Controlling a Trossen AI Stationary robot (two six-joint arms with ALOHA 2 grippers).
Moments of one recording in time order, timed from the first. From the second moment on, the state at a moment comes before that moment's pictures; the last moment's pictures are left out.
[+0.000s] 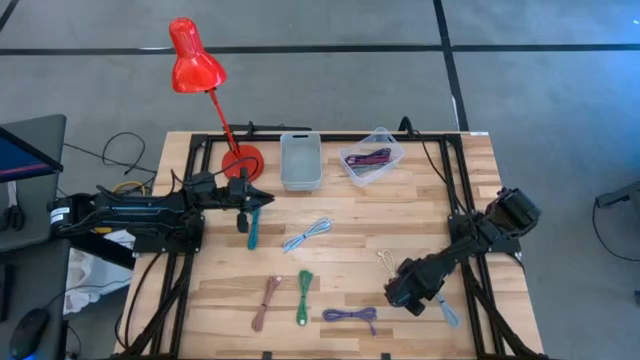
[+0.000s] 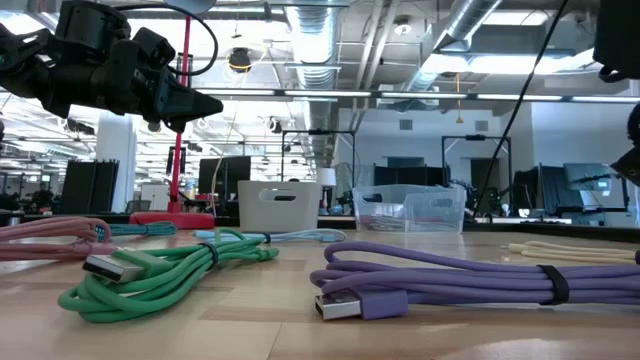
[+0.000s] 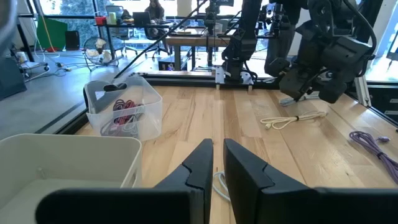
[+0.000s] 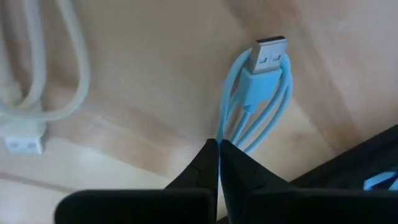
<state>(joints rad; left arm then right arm) 0.32 0.70 0.11 0.67 0.26 0.07 0.62 1.74 0.91 -0.99 -0.36 1.30</state>
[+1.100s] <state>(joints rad) 0.32 0.70 0.11 0.67 0.26 0.07 0.39 1.37 0.92 -0.95 0.32 0.94</state>
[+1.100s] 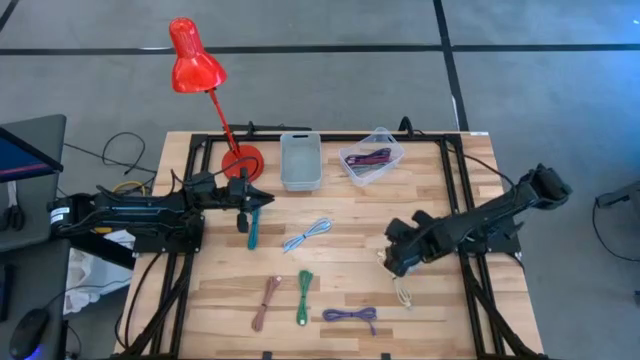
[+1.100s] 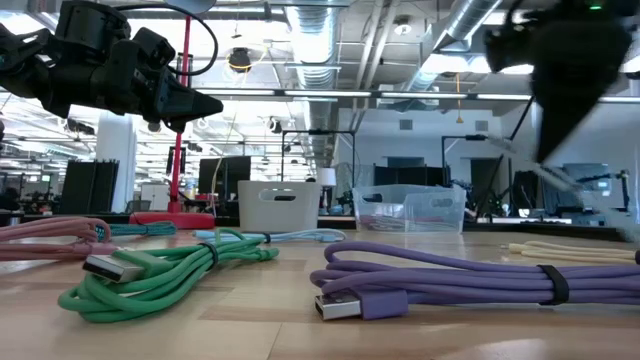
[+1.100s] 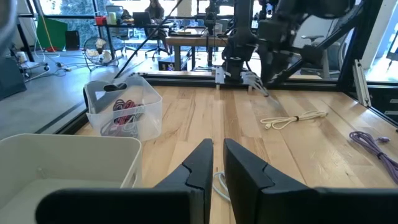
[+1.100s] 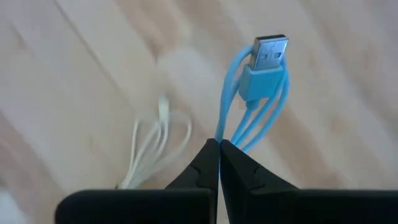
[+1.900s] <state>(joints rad) 0.32 0.79 0.17 0.74 0.26 -0.01 0.10 1.38 0.92 -0.02 0.52 0.00</state>
